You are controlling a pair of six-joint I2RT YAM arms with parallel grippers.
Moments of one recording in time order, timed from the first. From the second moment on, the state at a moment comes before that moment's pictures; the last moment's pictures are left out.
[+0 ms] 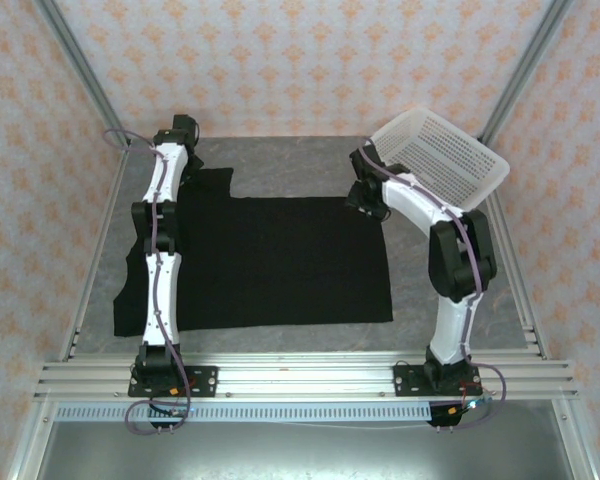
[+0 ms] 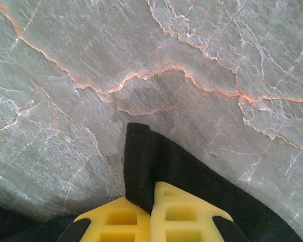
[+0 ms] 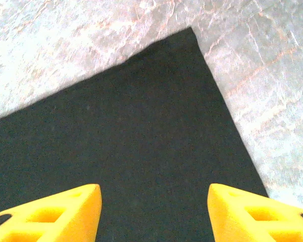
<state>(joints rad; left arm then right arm) 0.11 2.78 2.74 -1.22 -0.26 -0.85 0.37 1.97 1.57 -0.77 0.13 0.73</state>
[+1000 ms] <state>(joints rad) 0.09 2.60 2.61 -1.22 -0.18 -0.78 0.31 2.36 1.93 -0.78 0.32 0.68</state>
